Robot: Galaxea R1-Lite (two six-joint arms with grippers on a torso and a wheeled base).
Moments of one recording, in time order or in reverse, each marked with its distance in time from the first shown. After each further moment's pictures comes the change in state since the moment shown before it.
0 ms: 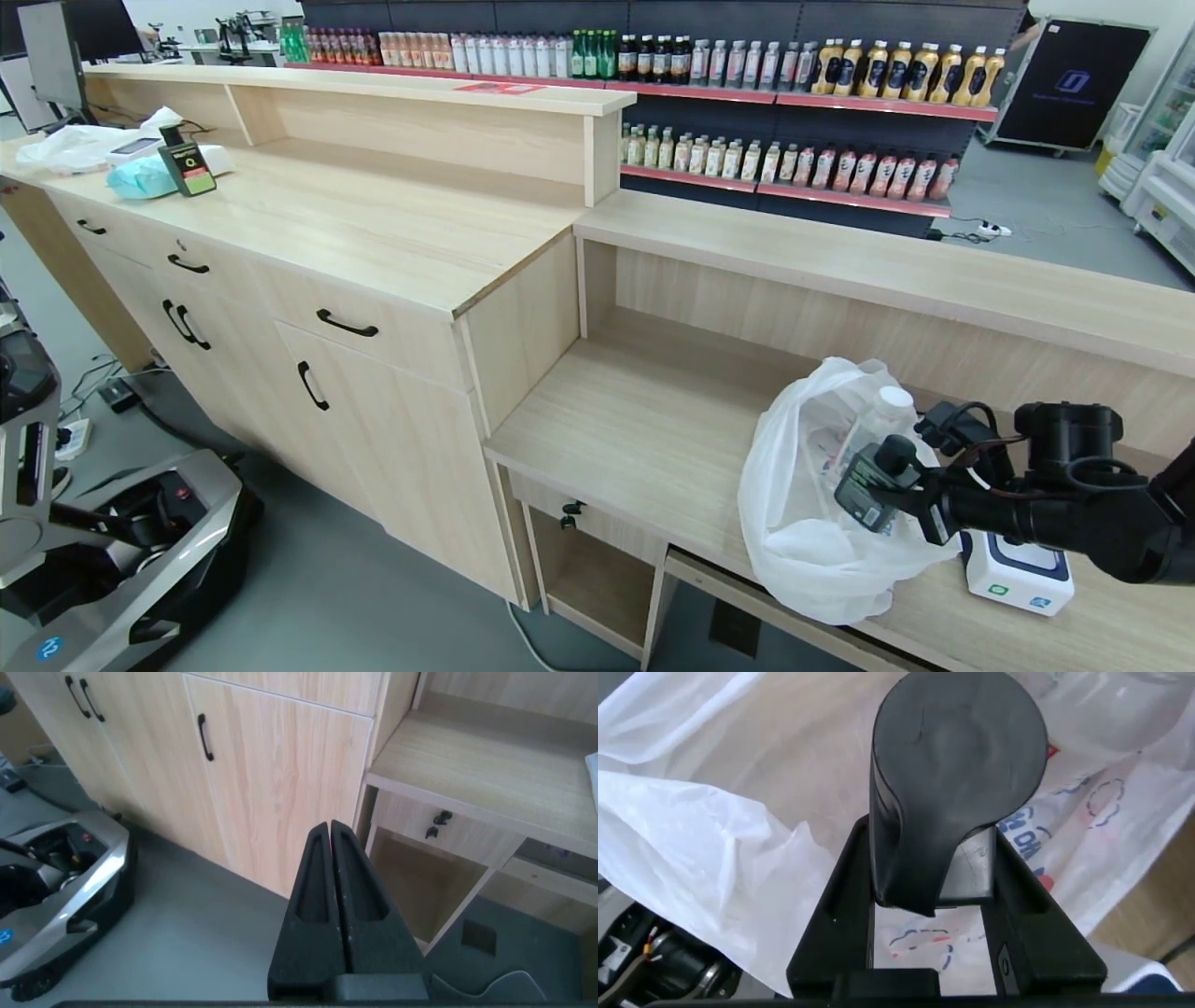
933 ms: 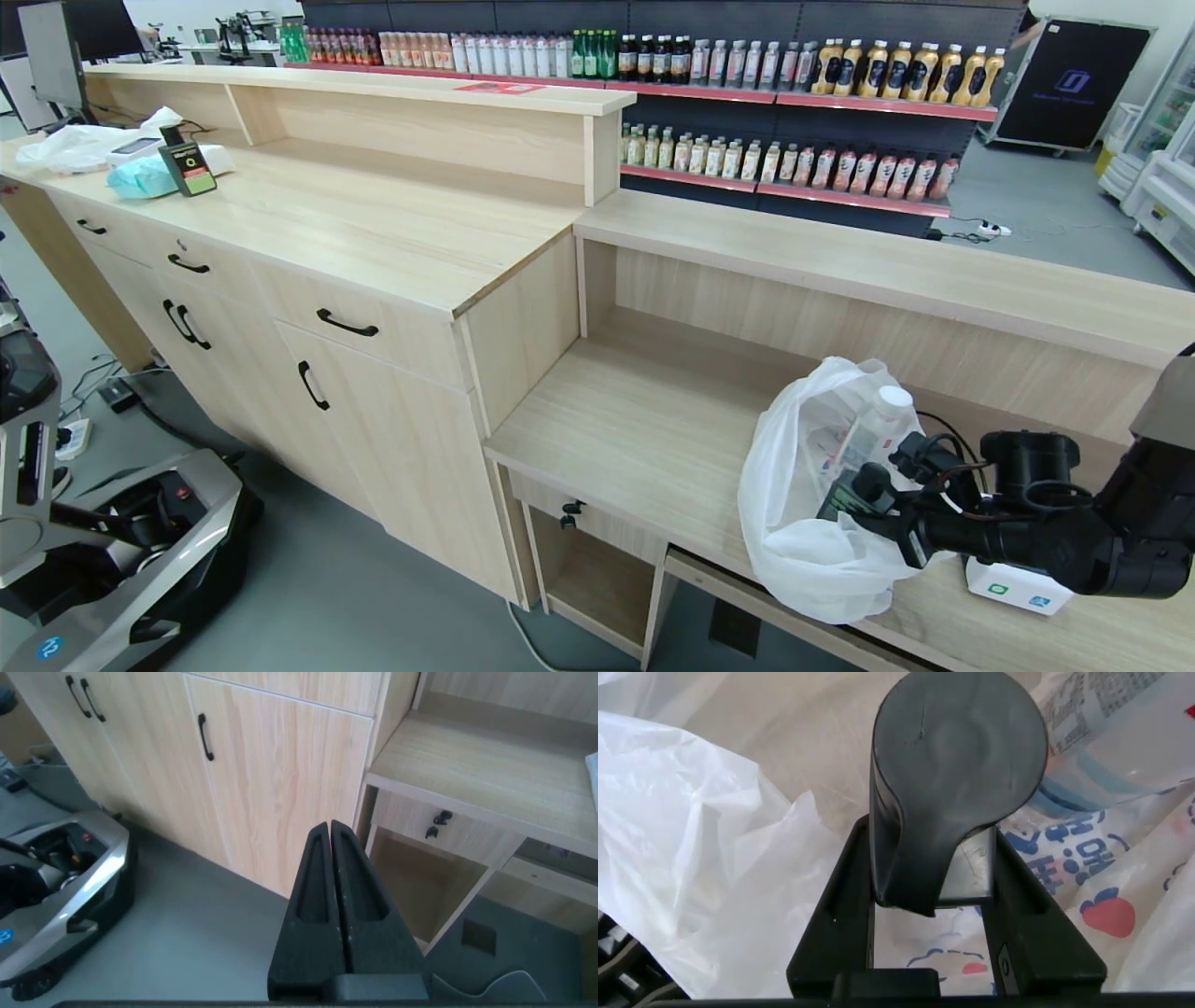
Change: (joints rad) left arm 0.001 0.000 0.000 0.000 0.000 0.000; right arm -0.003 0.167 -0.023 -0.074 0.069 -0.069
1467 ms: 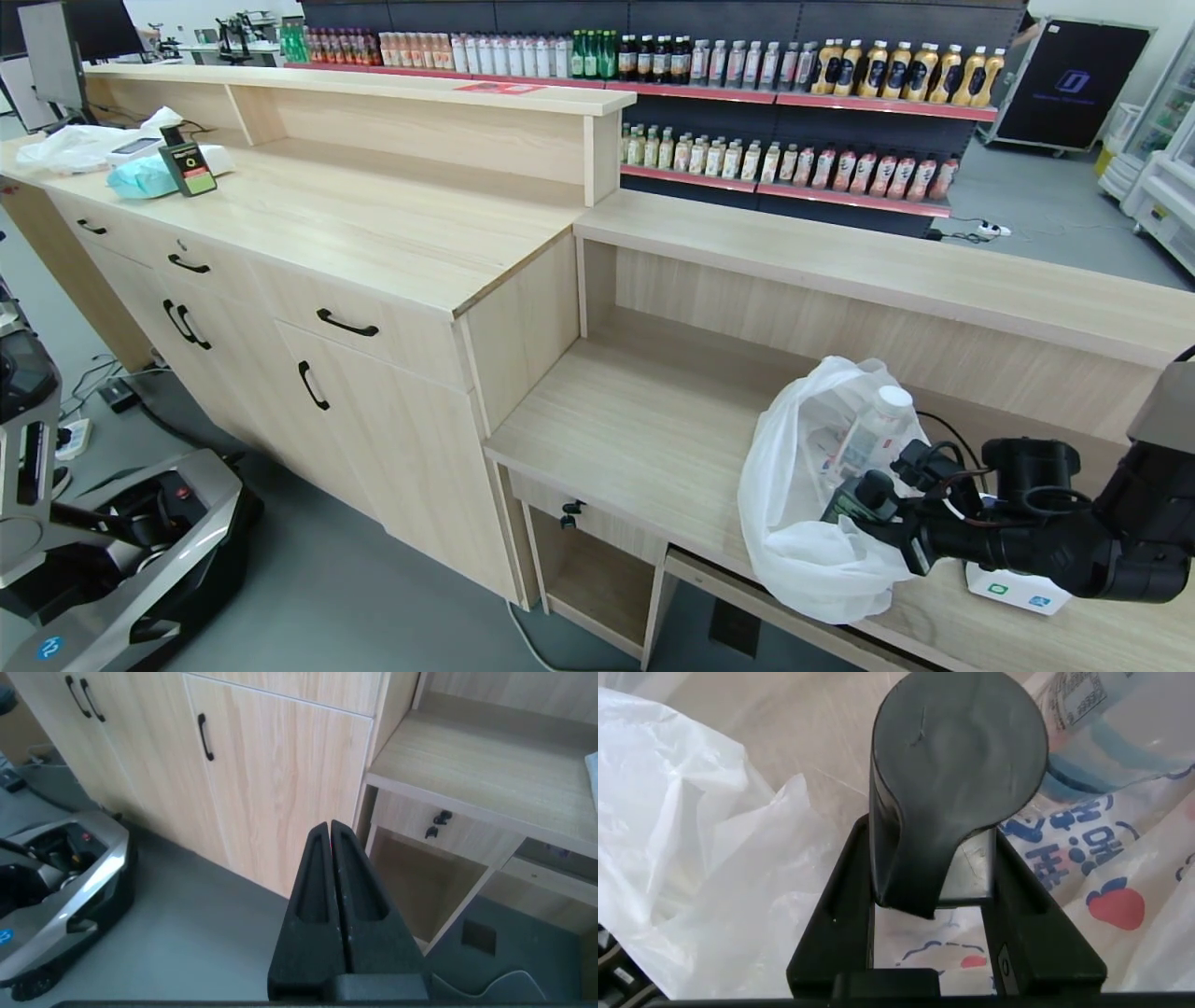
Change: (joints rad) left arm -0.001 0.000 0.000 0.000 0.000 0.000; right arm -0.020 0.029 -0.001 0.009 0.002 -0.039
